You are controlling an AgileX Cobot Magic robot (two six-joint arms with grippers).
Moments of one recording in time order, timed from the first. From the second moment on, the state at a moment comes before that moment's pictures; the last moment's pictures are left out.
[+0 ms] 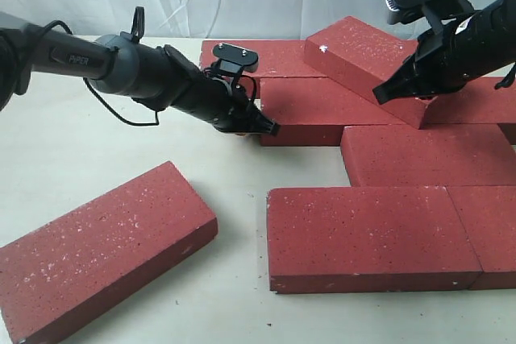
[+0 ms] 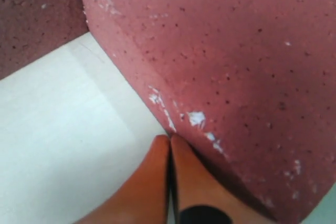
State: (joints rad) left arm -0.50 2.27 -1.46 -1.08 0.30 1.04; right arm 0.18 1.65 -1.05 0.22 0.47 -0.52
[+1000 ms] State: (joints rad) left arm -0.31 1.34 -0.87 -0.23 0.67 0.17; right arm 0.59 1.78 -1.14 0.58 0.55 -0.87
